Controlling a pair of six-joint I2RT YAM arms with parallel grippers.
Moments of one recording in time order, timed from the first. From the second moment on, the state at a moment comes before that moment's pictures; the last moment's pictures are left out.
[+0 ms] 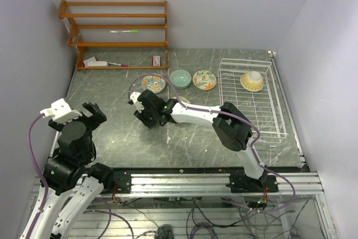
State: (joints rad) left arm -0.44 0.33 0.80 -0.64 -0.80 -0.42; right arm 1.03 2.15 1.62 -0.32 -0.03 -0.02
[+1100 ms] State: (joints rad) left arm -0.44 0.31 0.80 -0.65 -0.81 -0.43; right arm 0.58 1.52 1.25 -0.03 -0.58 0.30
